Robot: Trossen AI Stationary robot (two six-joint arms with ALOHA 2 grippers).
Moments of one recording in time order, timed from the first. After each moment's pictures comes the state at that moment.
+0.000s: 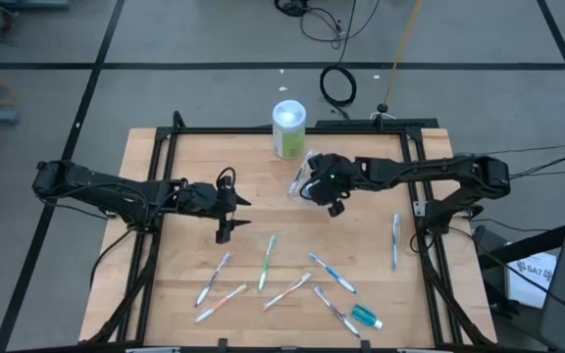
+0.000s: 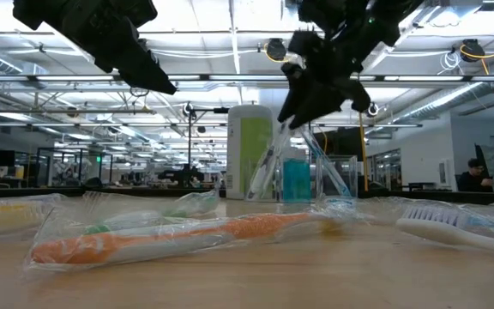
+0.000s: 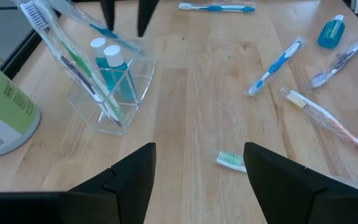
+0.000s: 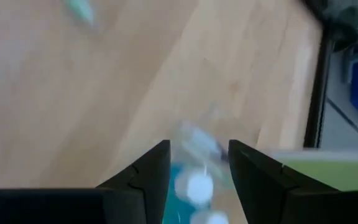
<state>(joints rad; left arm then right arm) -0.07 1.08 0.64 -0.11 -0.10 -0.01 -0.17 1.49 1.00 -0.27 0.00 -0.76</state>
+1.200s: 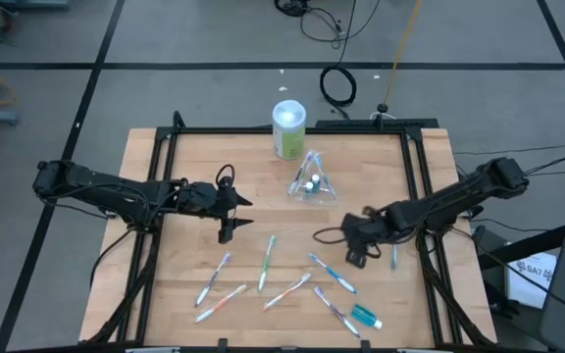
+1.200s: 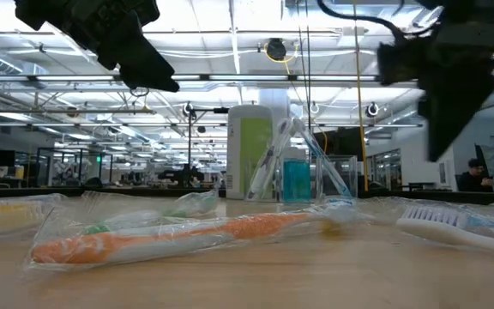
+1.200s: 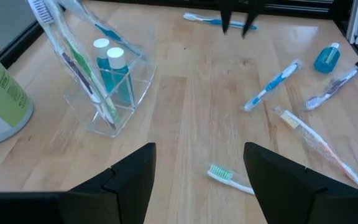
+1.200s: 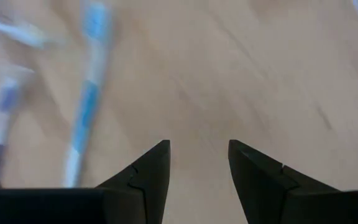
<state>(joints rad) -0.07 1.09 0.64 -0.07 -0.10 -0.11 0.32 1.33 0.81 -0.73 0.08 0.81</state>
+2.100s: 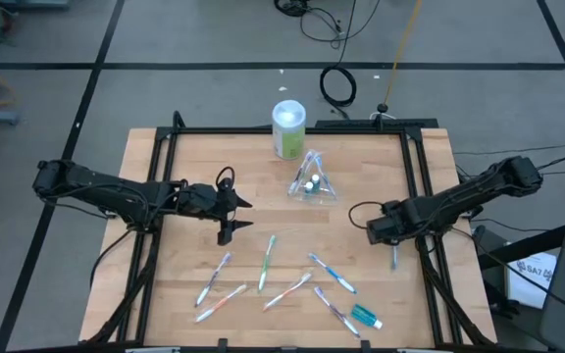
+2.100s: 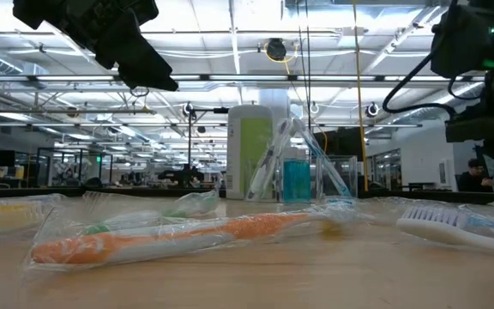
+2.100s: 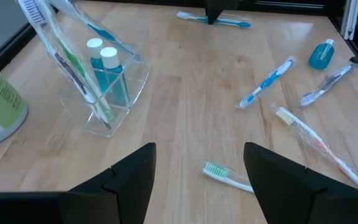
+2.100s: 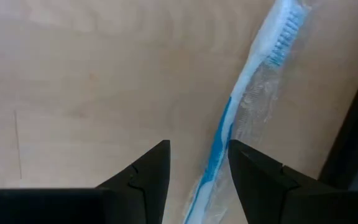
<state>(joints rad) -0.09 1.09 0.64 -0.08 -0.10 -0.11 0.26 1.16 0.54 -1.04 0.00 1.67</state>
